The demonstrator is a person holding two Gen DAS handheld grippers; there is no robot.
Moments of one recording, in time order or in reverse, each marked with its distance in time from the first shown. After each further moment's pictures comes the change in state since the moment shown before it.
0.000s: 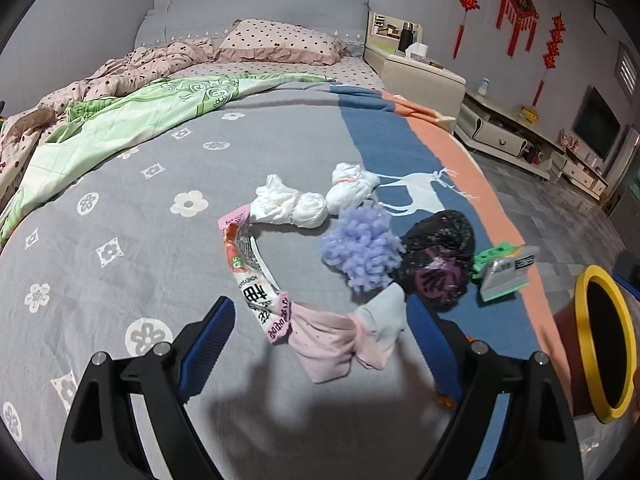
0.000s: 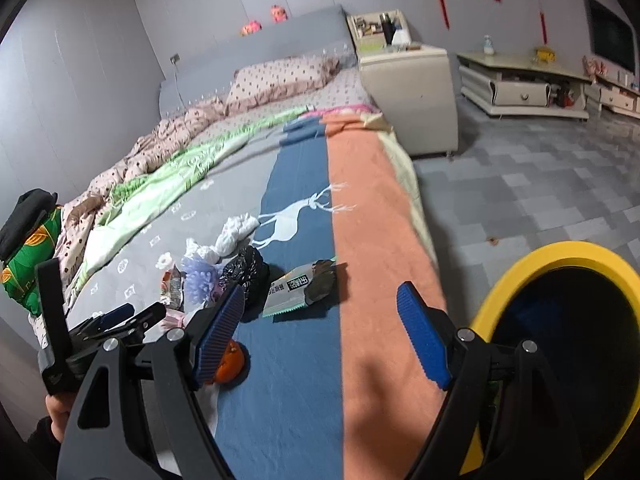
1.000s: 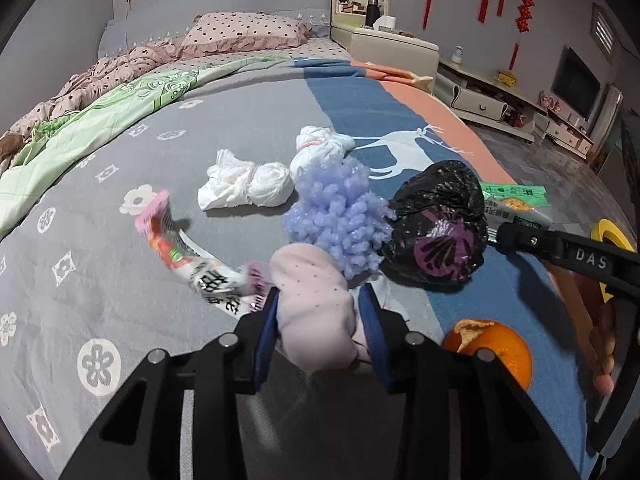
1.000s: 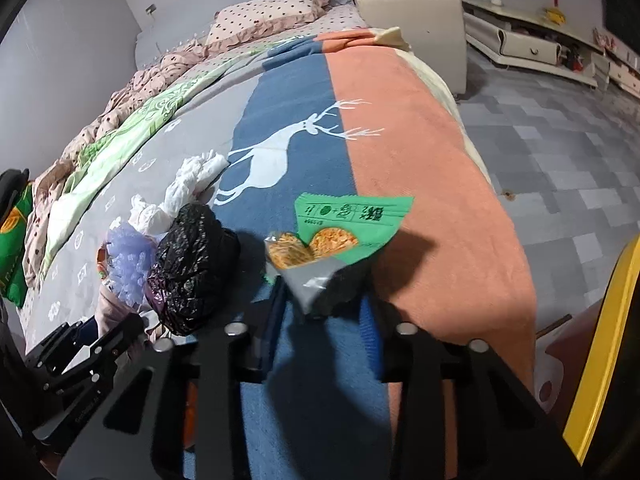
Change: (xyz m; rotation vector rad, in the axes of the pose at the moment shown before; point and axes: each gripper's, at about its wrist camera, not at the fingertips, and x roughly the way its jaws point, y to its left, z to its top) left arm 0.050 -0.020 -0.010 0.120 0.049 -0.044; right arm 0.151 0.013 -0.012 0.008 0.205 -0.039
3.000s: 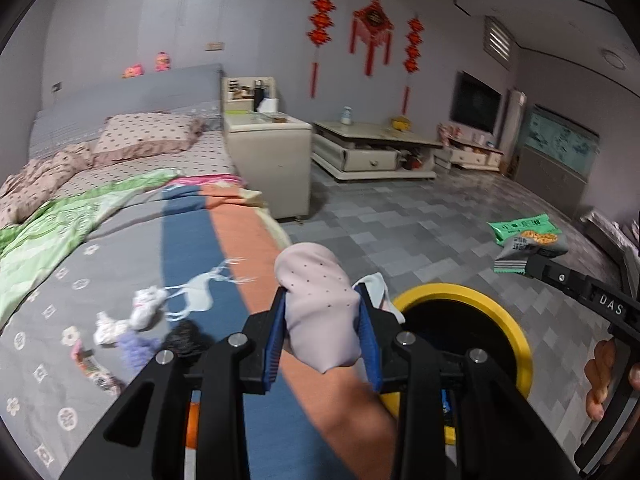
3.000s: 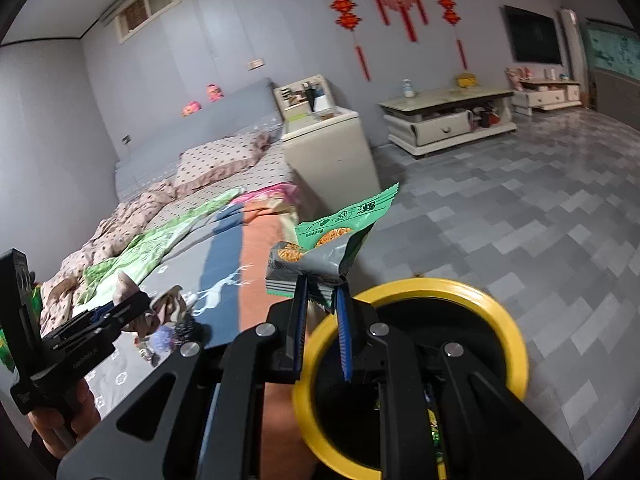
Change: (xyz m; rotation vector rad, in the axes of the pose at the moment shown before) left arm -0.160 -0.202 0.051 0.212 -0.264 -0.274; right arm -0.345 -0.163 -0.071 0.190 -0.457 -0.106
